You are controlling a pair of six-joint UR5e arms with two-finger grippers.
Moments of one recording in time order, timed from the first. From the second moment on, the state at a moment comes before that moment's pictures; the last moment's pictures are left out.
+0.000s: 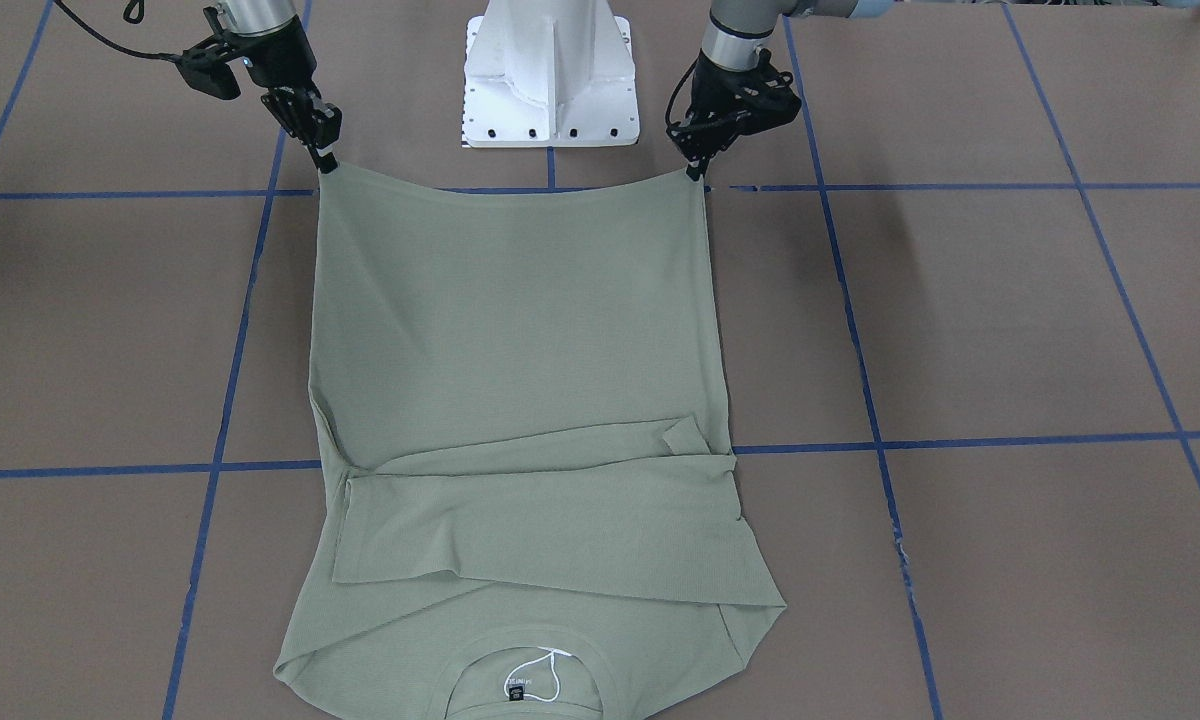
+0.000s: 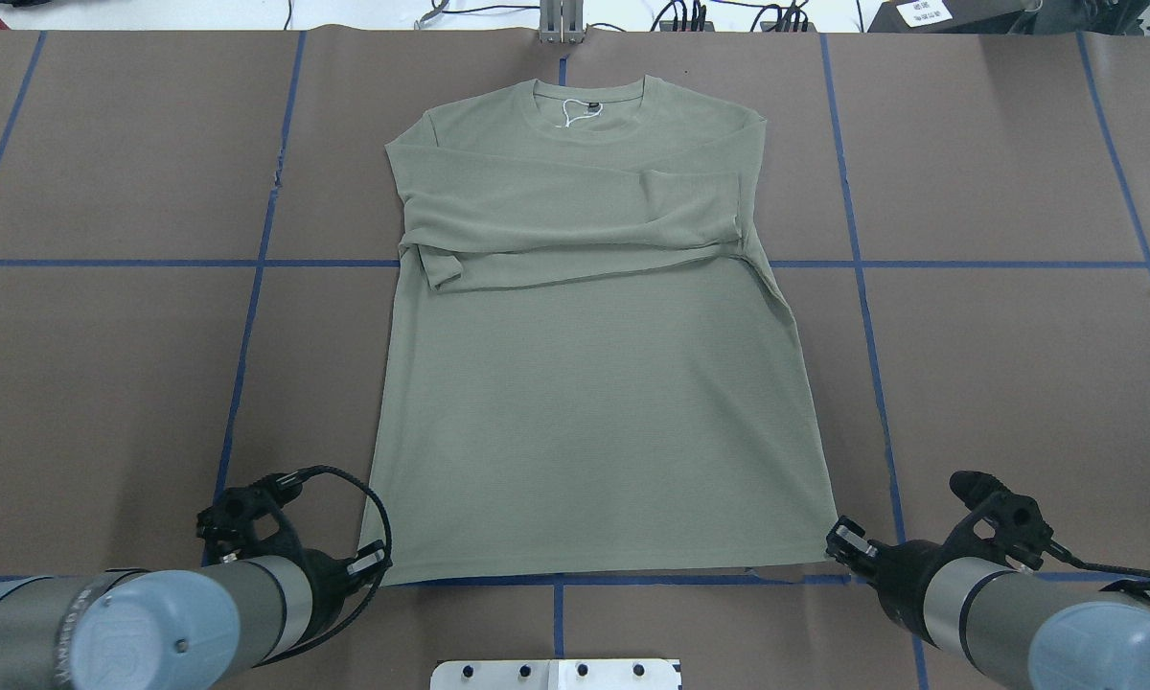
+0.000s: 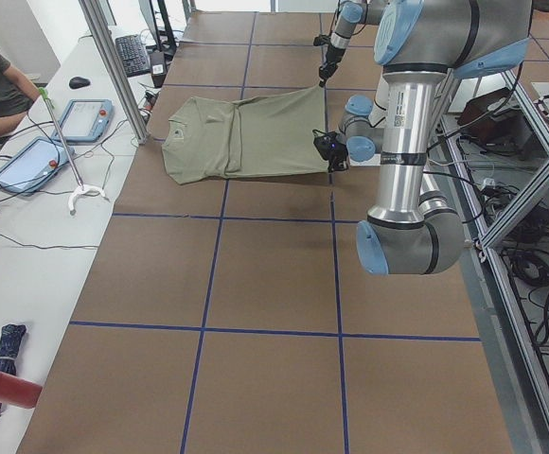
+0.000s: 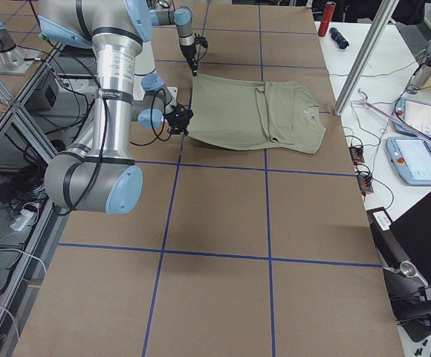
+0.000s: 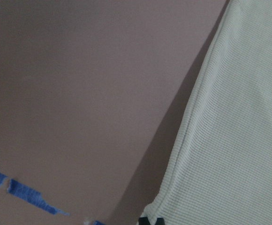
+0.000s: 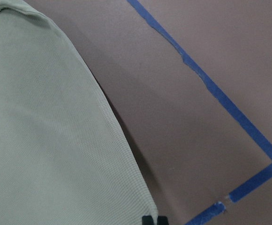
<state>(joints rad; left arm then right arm) -0.10 -1.68 -2.19 -1.78 -1.49 -1.99 0.06 -1.78 2.32 -1.18 1.33 2.20</state>
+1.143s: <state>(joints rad) -0.19 -1.70 -2.41 -1.74 -1.54 -1.97 0.22 -1.77 2.46 -1.25 1.48 2.03</state>
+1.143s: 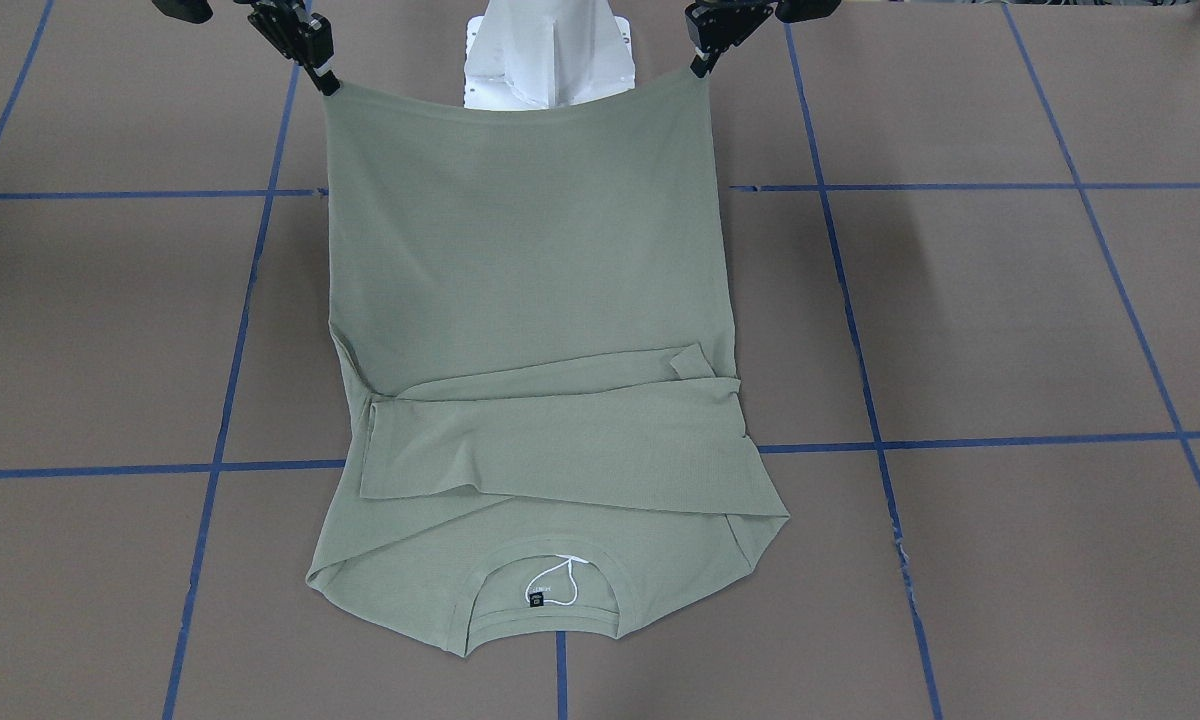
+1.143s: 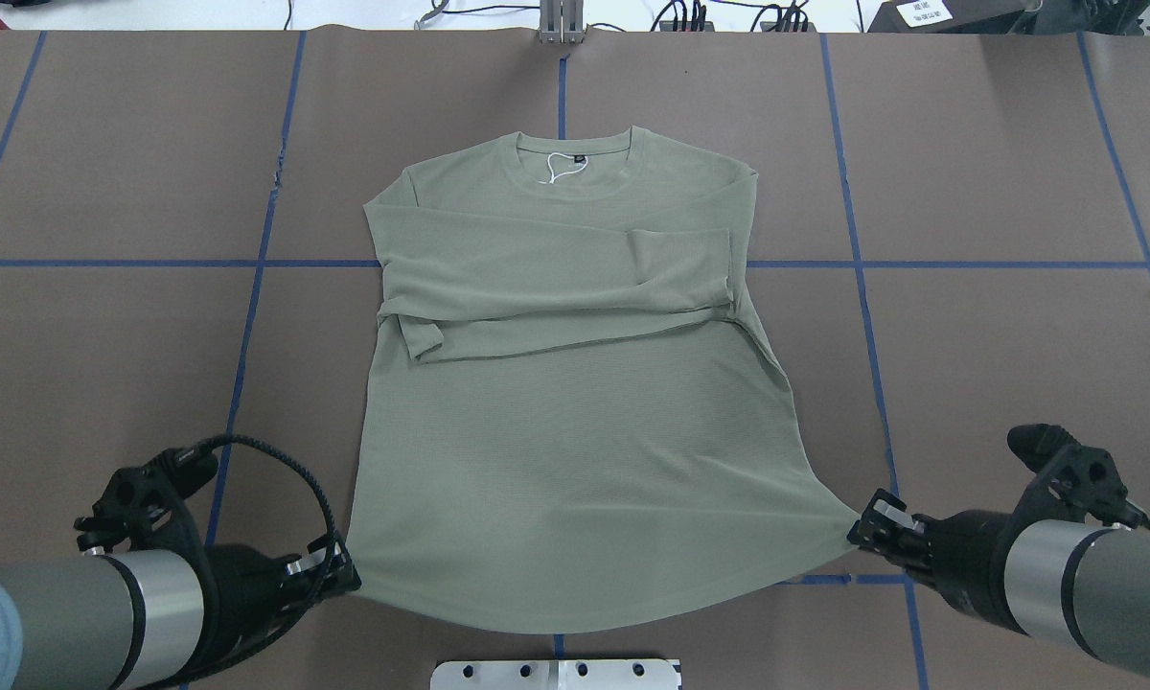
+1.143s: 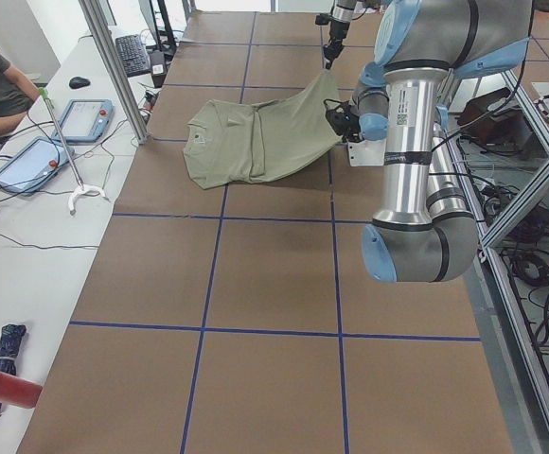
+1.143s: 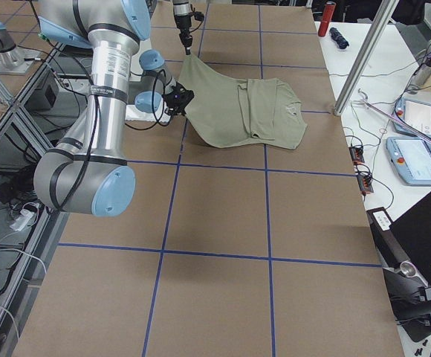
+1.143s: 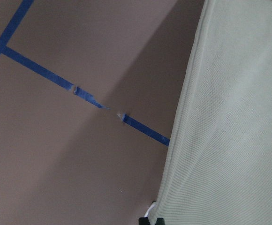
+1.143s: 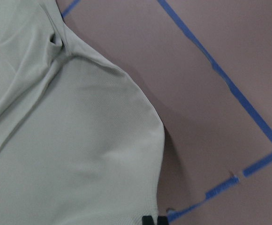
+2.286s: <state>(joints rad) -0.69 -2.04 -1.72 -1.97 -1.56 -1.50 0.84 -1.02 1.59 -1.37 1.79 1.44</state>
